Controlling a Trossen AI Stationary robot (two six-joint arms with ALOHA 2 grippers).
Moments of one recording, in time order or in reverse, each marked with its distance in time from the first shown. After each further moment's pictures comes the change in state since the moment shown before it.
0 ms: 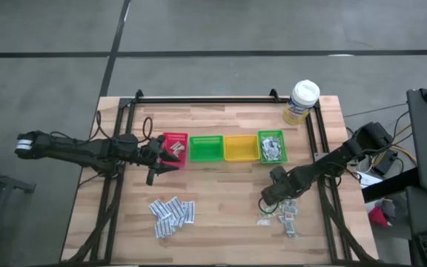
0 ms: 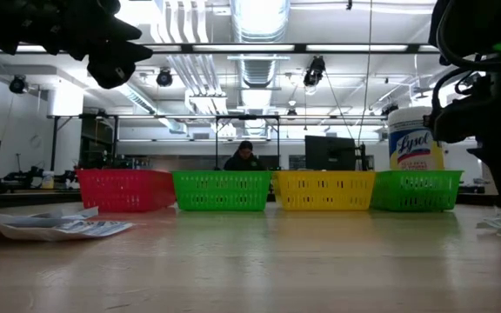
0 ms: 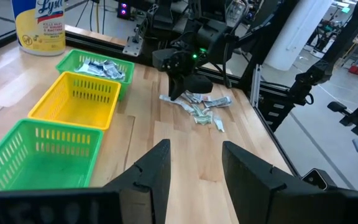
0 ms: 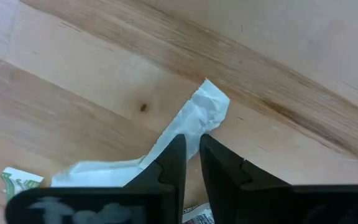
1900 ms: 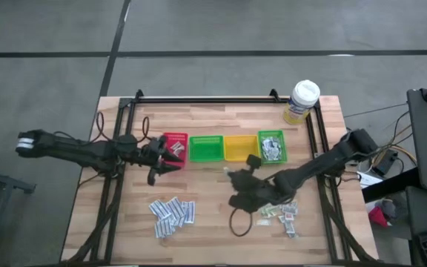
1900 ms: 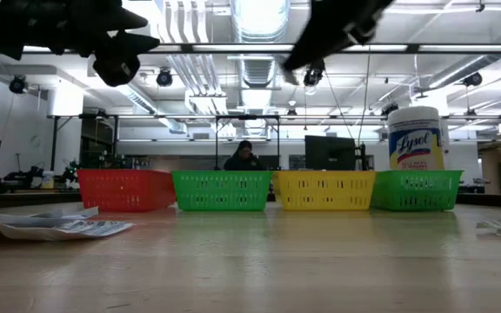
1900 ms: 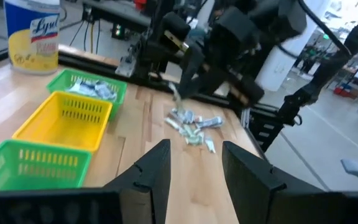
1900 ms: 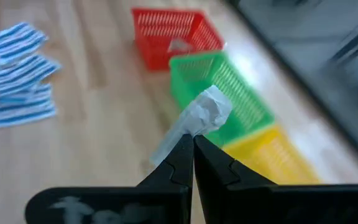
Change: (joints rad) left arm -0.010 0.038 -0.038 0.177 0.000 -0.036; right arm 0.003 0.147 0.512 0.242 0.766 -1.116
